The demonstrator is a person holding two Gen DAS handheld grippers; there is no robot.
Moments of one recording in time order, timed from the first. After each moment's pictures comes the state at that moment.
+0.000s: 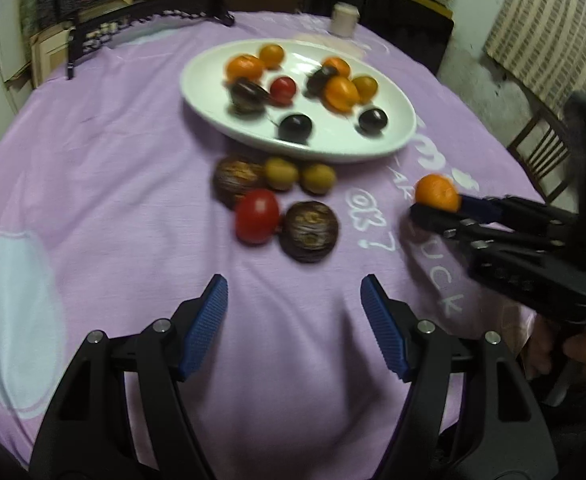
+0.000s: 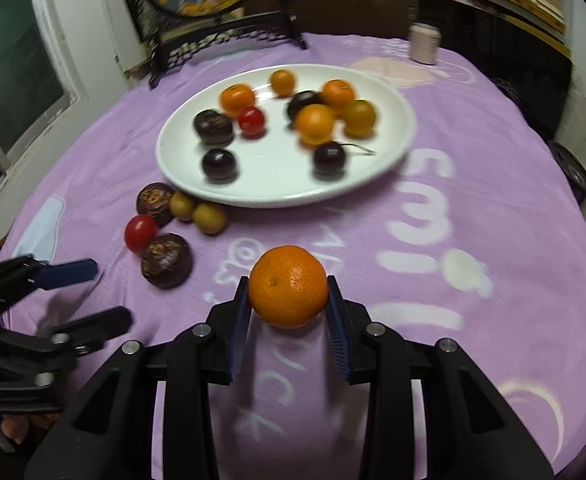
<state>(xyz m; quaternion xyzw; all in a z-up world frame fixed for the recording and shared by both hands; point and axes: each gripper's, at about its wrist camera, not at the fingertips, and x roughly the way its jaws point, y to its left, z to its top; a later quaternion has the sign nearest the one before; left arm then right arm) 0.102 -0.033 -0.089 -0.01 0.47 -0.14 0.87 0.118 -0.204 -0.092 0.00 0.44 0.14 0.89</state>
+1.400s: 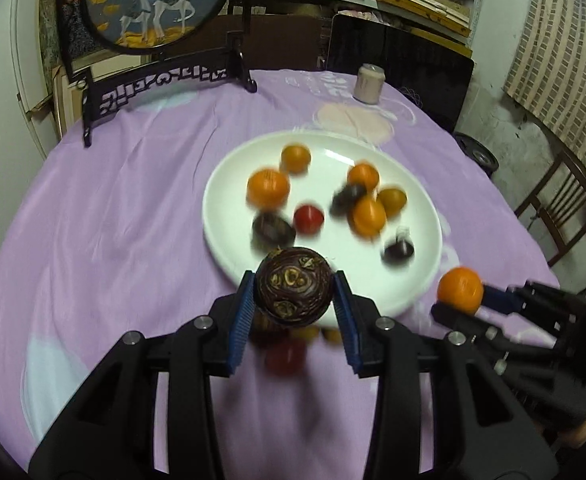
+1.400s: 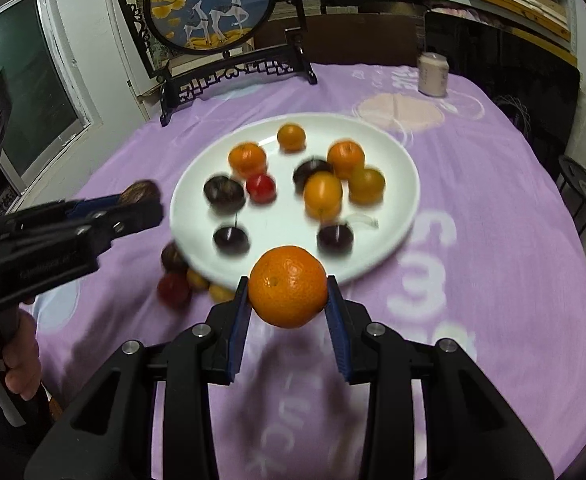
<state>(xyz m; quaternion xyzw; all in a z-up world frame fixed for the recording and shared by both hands) 0.189 -0.033 -0.018 -0.01 0.41 -0.10 0.91 0.160 -0.201 -0.053 0.01 0.41 0.17 0.90</state>
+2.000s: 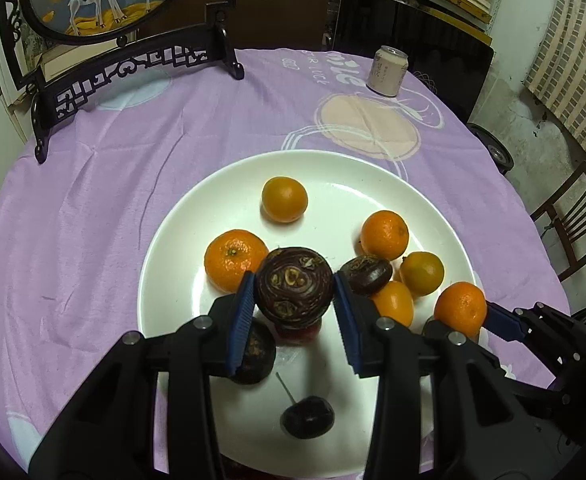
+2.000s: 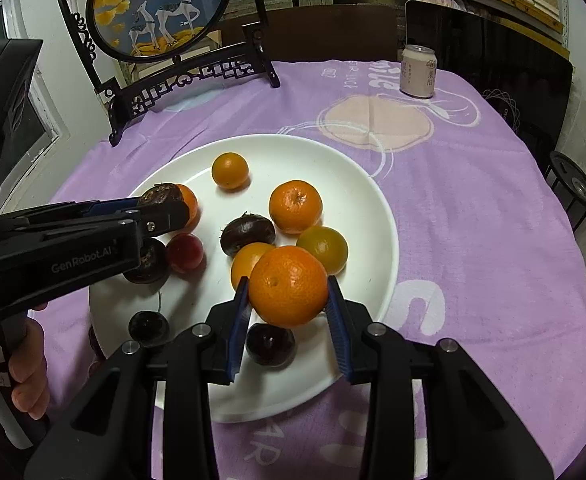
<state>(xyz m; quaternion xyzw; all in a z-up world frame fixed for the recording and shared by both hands) 0.299 -0.068 -0.044 -0.01 0.45 -0.09 0.89 0.247 -0.215 -0.067 0.02 0.42 0.13 0.90</state>
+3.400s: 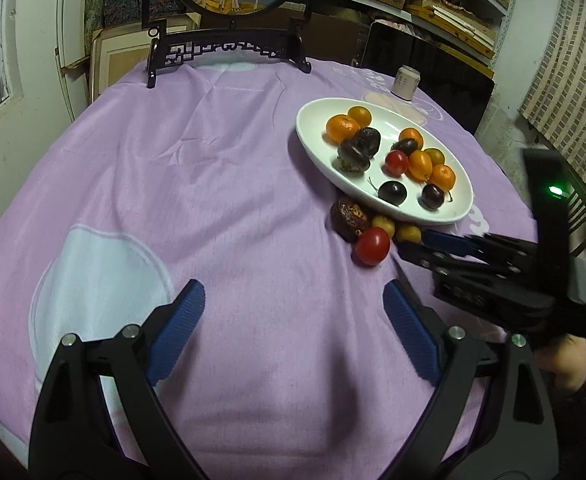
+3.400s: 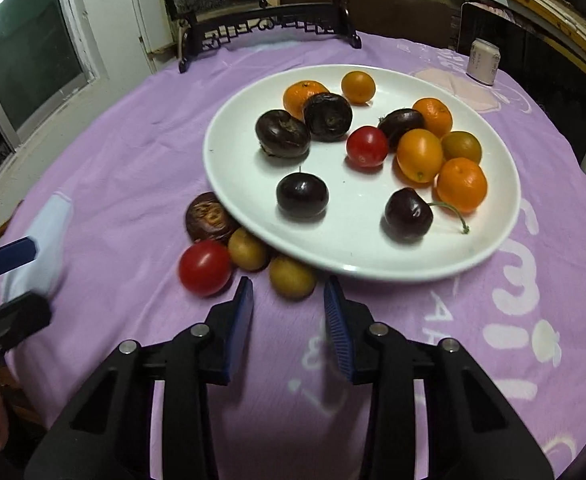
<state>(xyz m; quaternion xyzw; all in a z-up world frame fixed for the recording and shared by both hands) 0.086 0.055 -0.058 -0.06 0.40 -0.07 0.91 0.165 -0.120 -0.106 -0.05 0.45 0.18 0.88</state>
